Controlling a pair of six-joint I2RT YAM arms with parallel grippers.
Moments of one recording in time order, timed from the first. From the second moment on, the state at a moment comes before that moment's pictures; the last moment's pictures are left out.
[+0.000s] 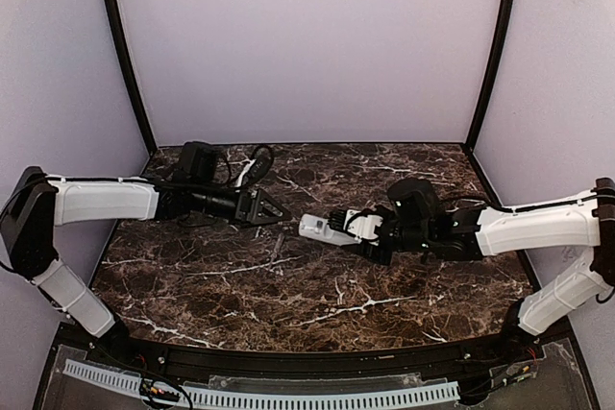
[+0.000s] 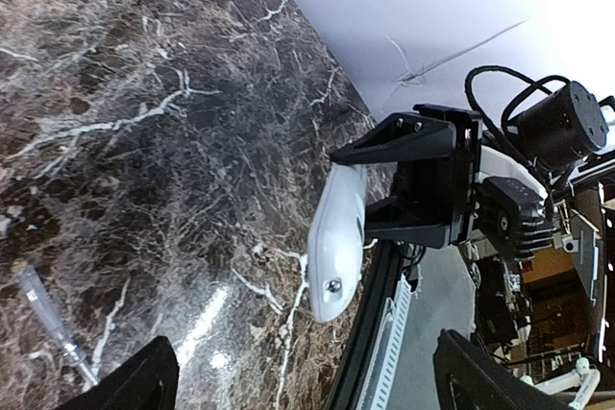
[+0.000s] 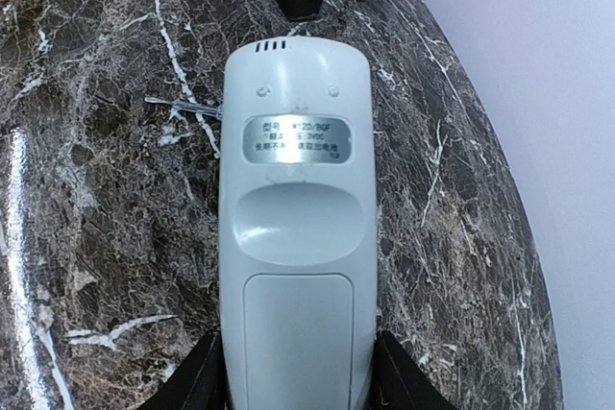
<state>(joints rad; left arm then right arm) -0.59 1.54 0.93 0.01 0.82 -0.48 0.94 1.39 0.75 0.04 -0.02 -0.59</state>
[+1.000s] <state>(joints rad) -0.73 1.76 1.03 0.23 0.88 -0.60 0.94 1.33 0.74 0.05 -0.05 -0.55</state>
